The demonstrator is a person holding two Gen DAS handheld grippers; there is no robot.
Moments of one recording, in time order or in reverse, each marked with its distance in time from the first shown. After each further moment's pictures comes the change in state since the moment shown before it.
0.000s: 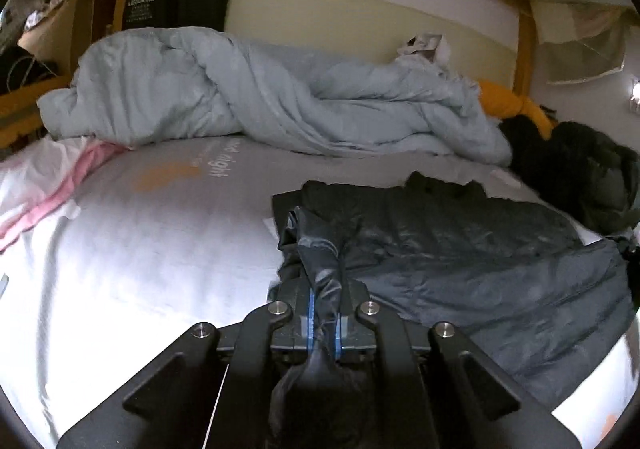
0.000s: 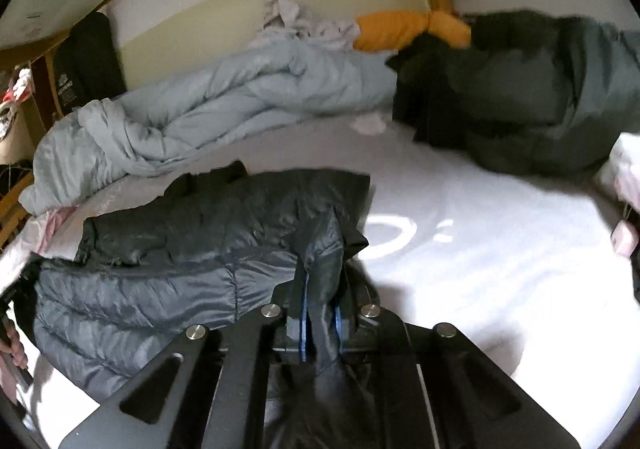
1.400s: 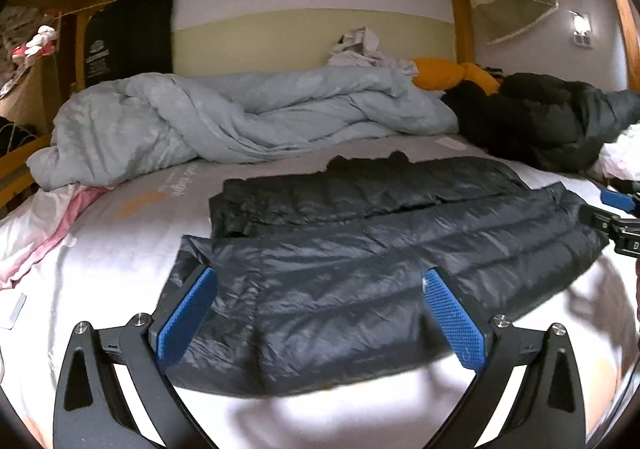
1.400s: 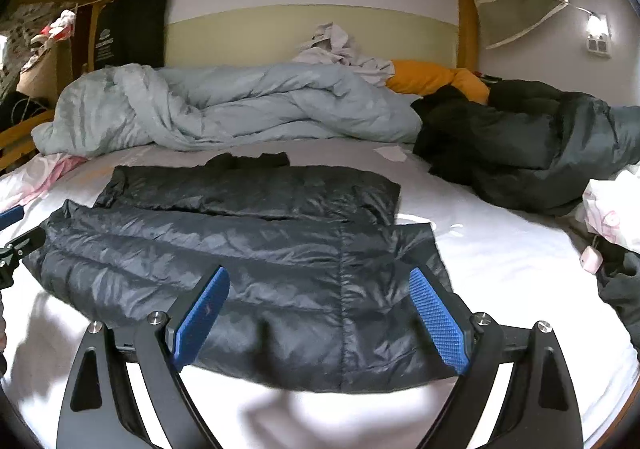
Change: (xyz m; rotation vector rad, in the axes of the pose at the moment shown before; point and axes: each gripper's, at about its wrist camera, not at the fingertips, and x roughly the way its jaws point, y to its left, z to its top) left arm -0.077 -0.098 -0.048 0.206 -0.050 -0.060; right arm -0.073 0.083 -0.067 -0.195 -0.109 -0.027
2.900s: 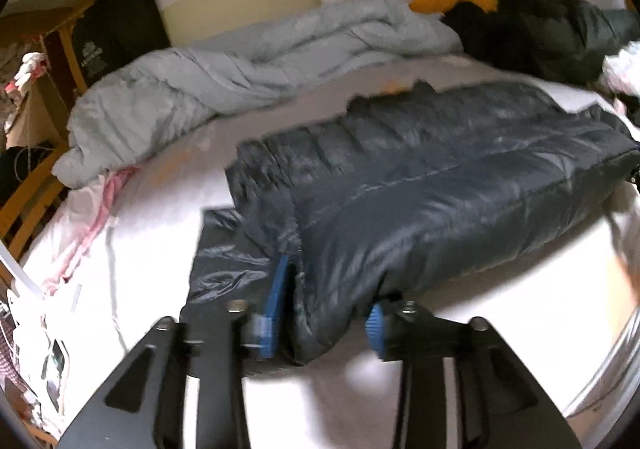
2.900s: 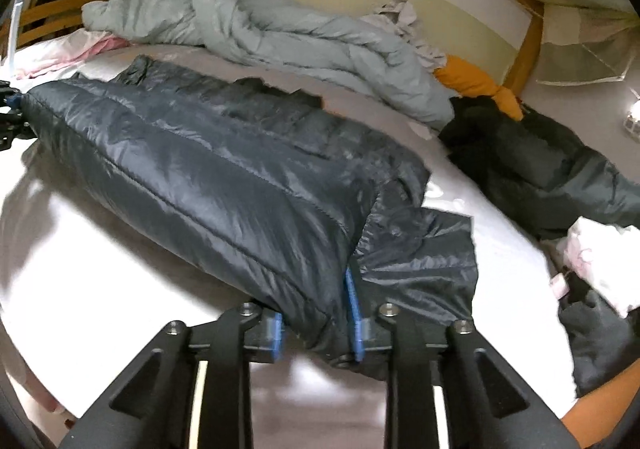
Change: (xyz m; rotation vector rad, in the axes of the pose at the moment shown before) left arm -0.038 -0.001 -0.013 0.158 0.225 0.130; right arm -0.046 0.031 -0.037 -0.343 0.137 -0.041
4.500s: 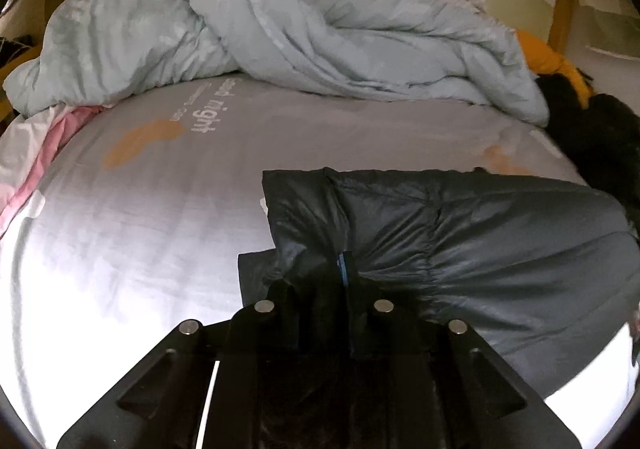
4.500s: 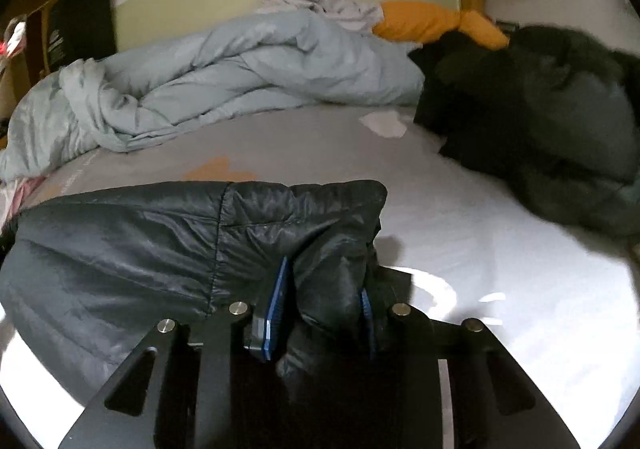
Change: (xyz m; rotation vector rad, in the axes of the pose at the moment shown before) left arm 0.219 0.115 0.089 -0.365 0.094 -0.108; right arm 0.238 -0.138 0.097 0.463 0.037 0.107
